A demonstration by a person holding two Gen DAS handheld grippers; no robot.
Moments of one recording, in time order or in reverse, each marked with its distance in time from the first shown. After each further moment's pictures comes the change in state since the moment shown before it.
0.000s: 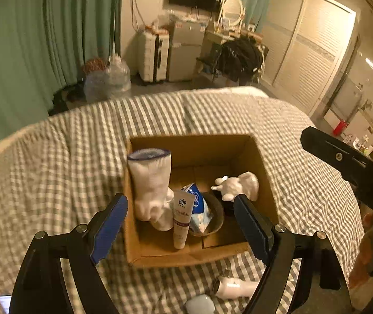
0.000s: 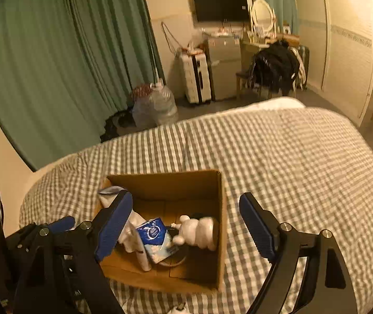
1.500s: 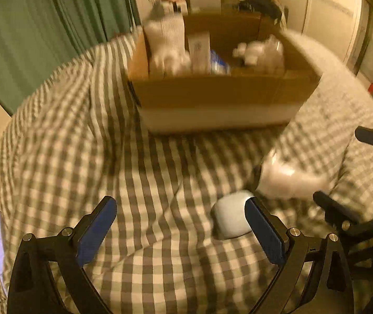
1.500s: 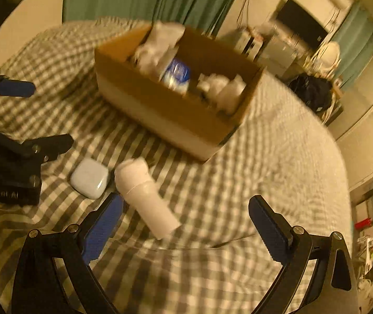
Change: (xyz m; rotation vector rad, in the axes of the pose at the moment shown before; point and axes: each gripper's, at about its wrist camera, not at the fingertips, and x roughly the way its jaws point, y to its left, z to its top) left arm 0.053 -0.015 -0.176 0.089 0.203 0.216; right arm 0.017 0.017 -0.206 -0.655 0.200 -0.053
